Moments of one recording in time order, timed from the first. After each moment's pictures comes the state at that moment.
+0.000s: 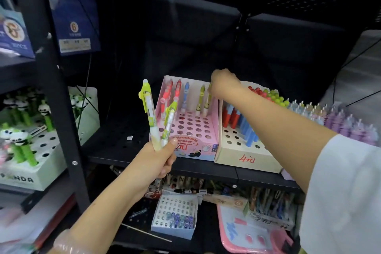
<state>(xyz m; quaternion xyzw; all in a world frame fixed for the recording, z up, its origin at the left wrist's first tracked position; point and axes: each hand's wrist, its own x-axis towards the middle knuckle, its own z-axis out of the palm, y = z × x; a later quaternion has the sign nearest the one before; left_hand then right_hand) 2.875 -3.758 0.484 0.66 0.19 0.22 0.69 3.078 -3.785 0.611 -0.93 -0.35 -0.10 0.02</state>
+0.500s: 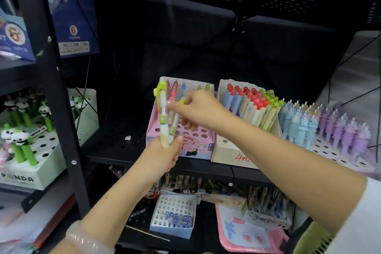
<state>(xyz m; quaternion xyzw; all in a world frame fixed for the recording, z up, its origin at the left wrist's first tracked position) 2.887 -3.770 0.493 0.69 0.21 0.23 0.65 3.000 -3.820 0.580 -0.81 -0.48 0.07 0.32</state>
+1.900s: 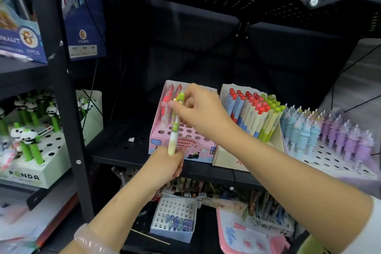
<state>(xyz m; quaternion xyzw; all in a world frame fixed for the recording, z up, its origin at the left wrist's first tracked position) 2.890 -3.774 0.486 0.72 0.28 0.18 0.61 2.975 -3.832 0.587 -0.77 -0.53 -0.03 0.36</state>
